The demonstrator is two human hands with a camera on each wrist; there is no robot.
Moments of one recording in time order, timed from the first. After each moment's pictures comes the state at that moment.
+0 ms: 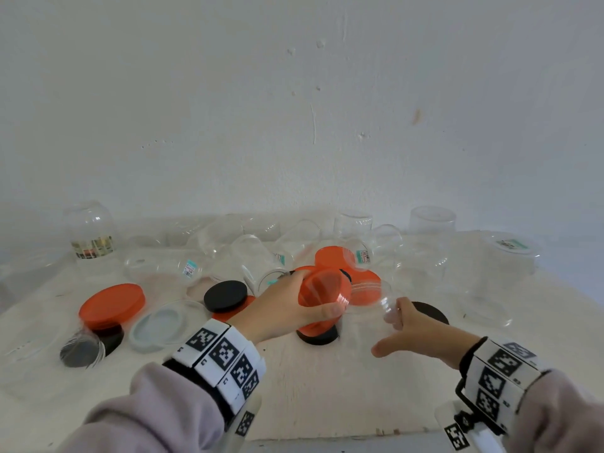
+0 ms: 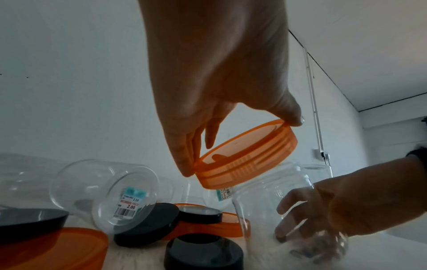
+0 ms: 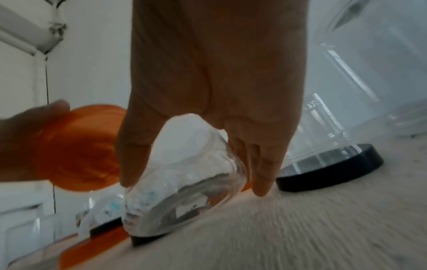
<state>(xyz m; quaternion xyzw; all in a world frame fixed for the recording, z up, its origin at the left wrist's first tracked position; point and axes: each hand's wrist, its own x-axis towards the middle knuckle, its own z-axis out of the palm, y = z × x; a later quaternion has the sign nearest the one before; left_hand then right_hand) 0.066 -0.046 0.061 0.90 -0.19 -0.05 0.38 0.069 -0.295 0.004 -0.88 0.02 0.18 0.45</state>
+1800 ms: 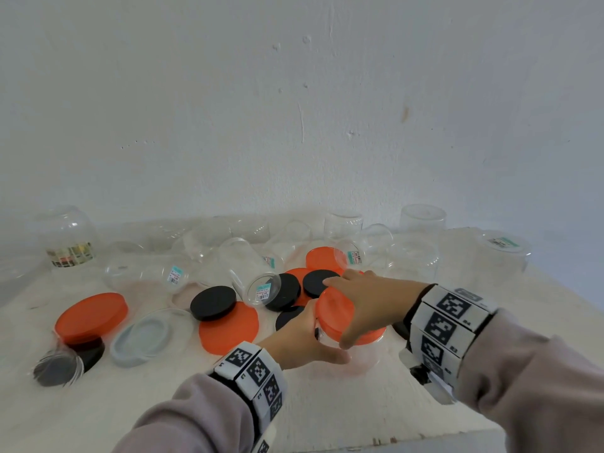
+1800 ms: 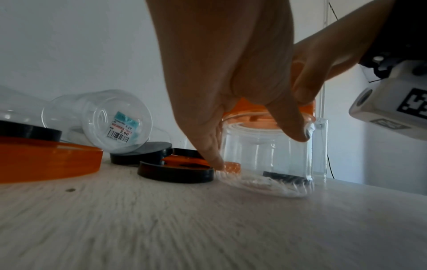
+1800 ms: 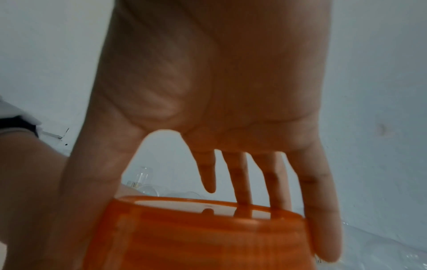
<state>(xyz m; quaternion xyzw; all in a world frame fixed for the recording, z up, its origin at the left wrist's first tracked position) 0.094 -0.074 -0.008 0.85 -0.17 -0.20 0.46 0.088 -0.236 0.077 -0.97 -0.17 0.18 0.02</state>
